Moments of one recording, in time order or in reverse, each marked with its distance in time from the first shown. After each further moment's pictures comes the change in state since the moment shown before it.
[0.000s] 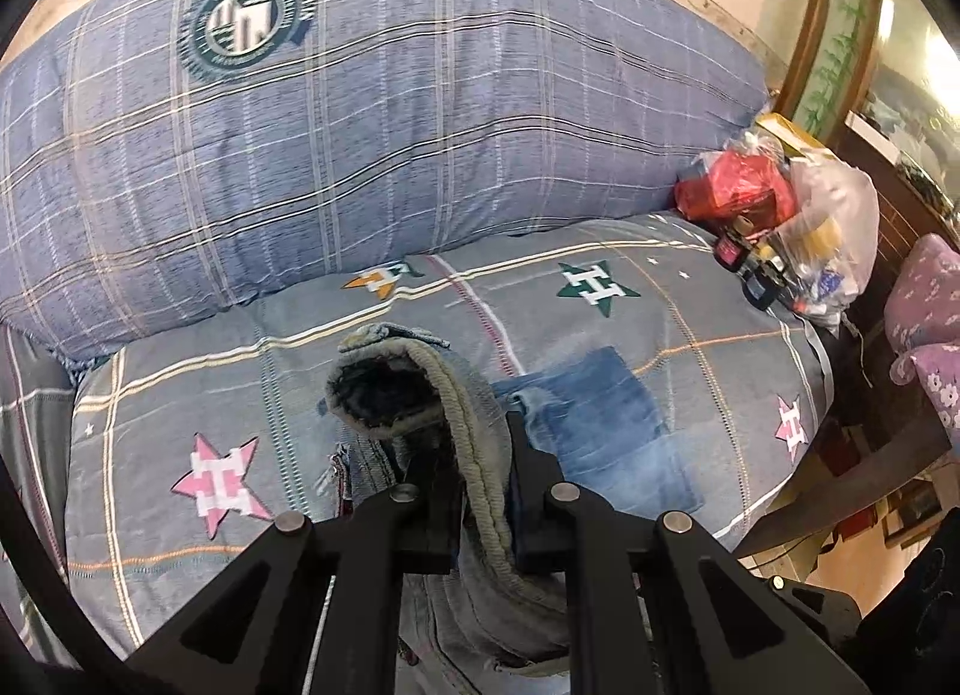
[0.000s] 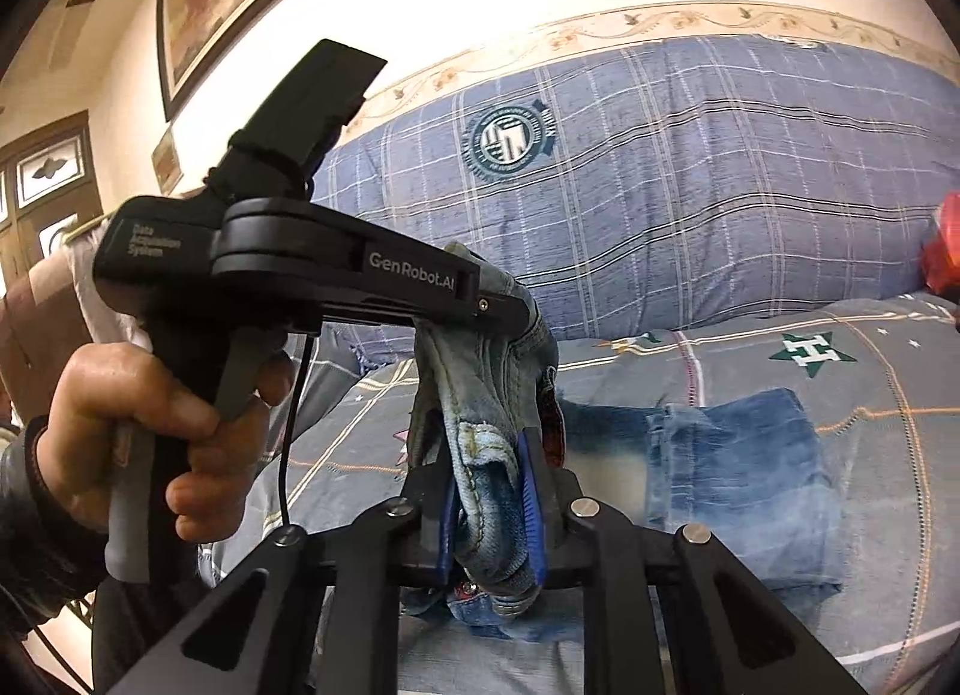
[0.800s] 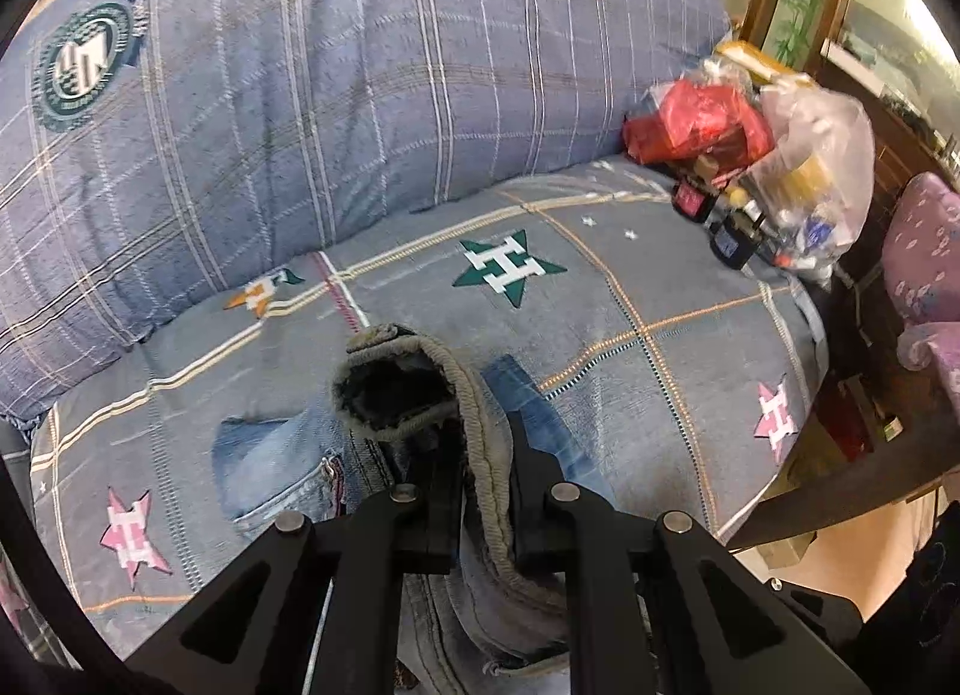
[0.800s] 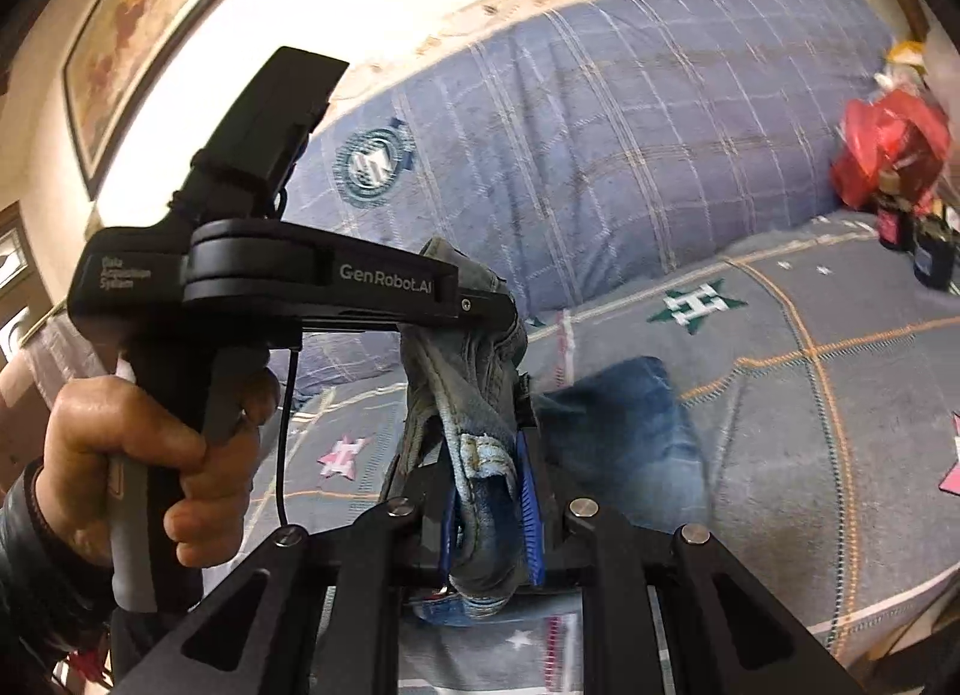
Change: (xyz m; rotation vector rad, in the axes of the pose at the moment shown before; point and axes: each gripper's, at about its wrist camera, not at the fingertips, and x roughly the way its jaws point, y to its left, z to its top) left arm 0.083 -0.098 0.038 0.103 0.122 -0.024; right arm -0.026 -0.101 0.005 0.211 0.032 -0.107
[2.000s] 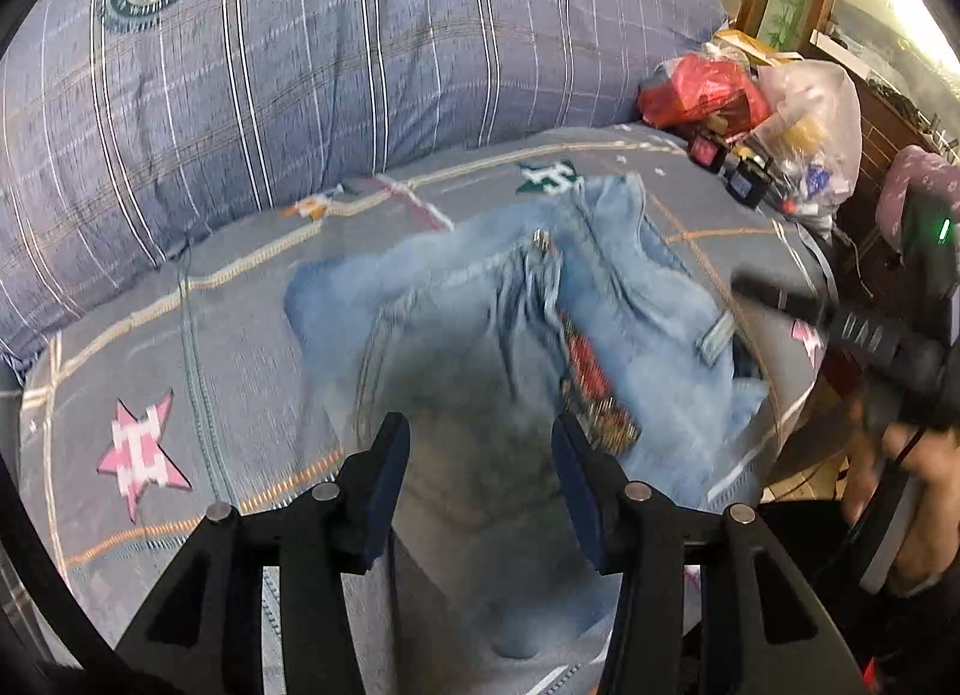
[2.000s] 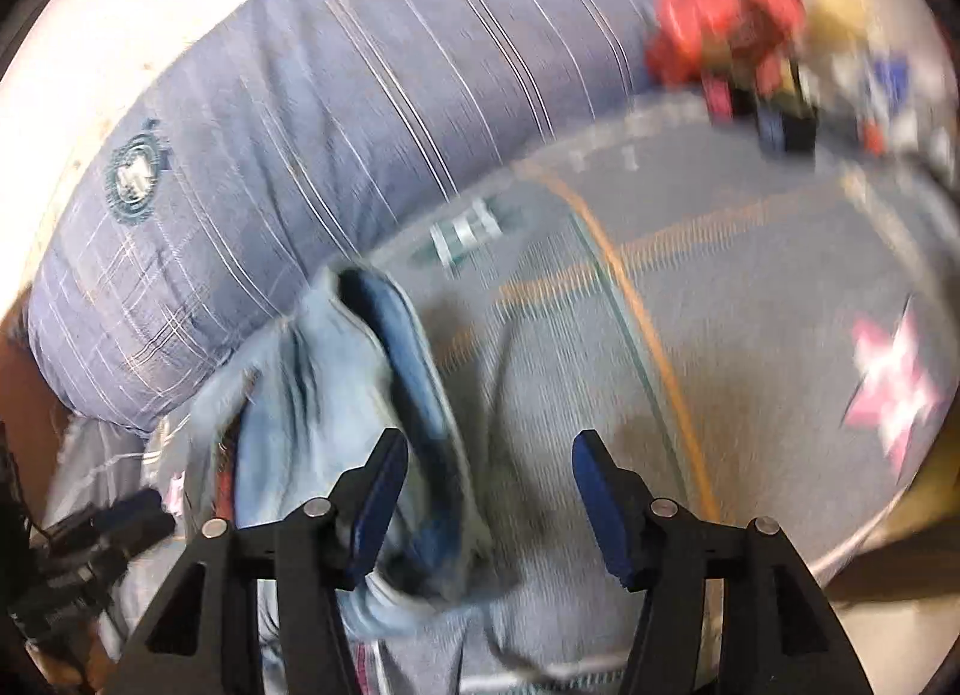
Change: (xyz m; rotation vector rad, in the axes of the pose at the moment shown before) left arm -0.003 0.071 -0.101 0.003 -0.025 -0.038; right arm 0.020 -0.081 0.007 0.198 0.120 -0.357
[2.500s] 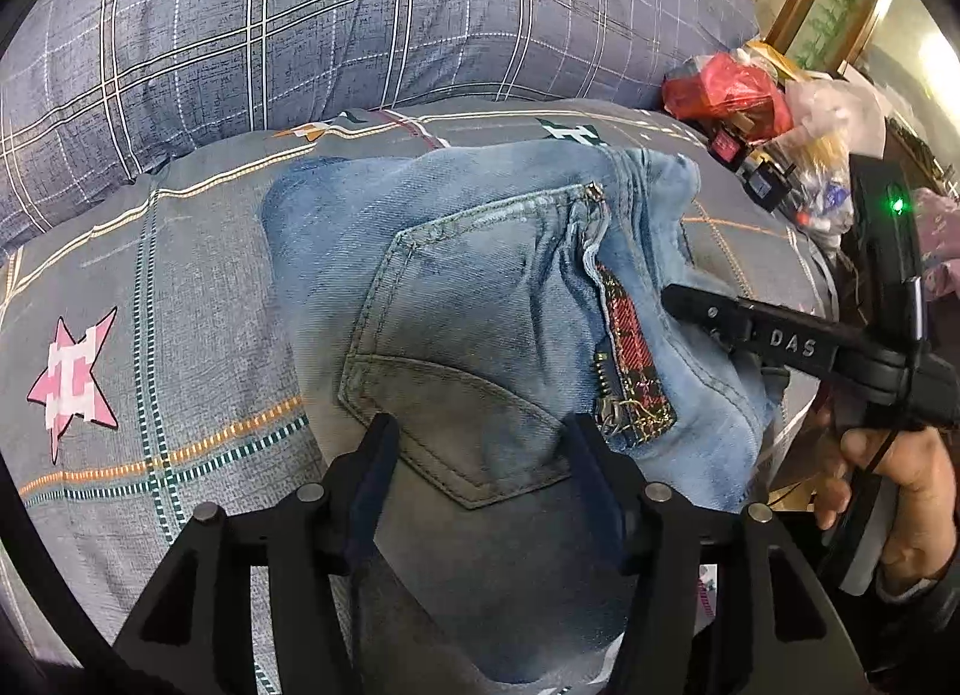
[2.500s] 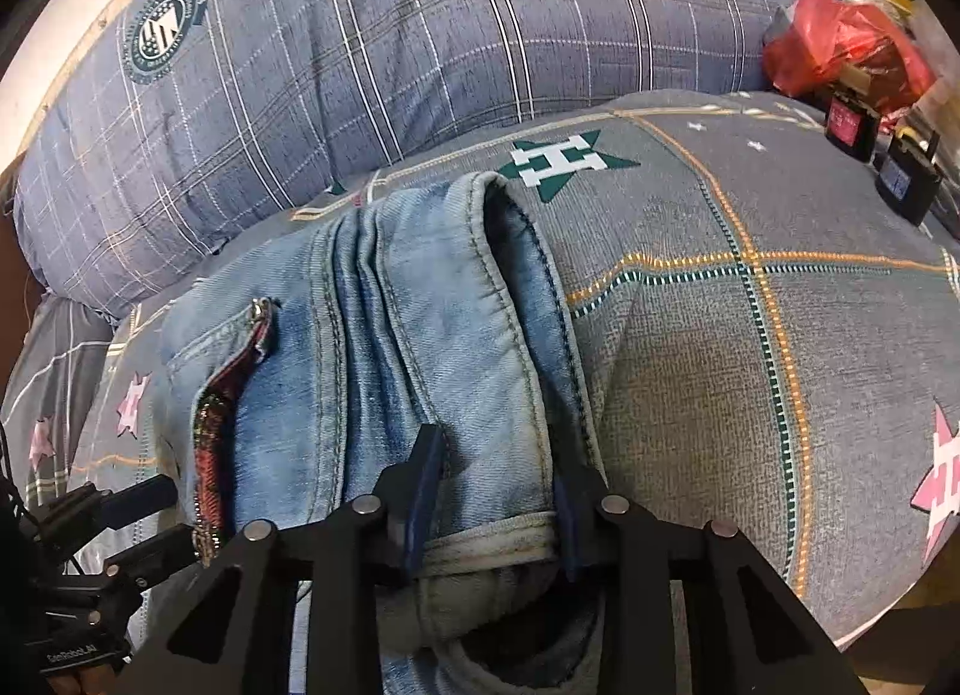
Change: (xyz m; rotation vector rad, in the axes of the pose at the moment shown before) left arm 0.039 0.013 -0.015 -0.123 0.036 -0.066; right arm 0.069 0.042 -0.010 -0.187 0.209 -0.022
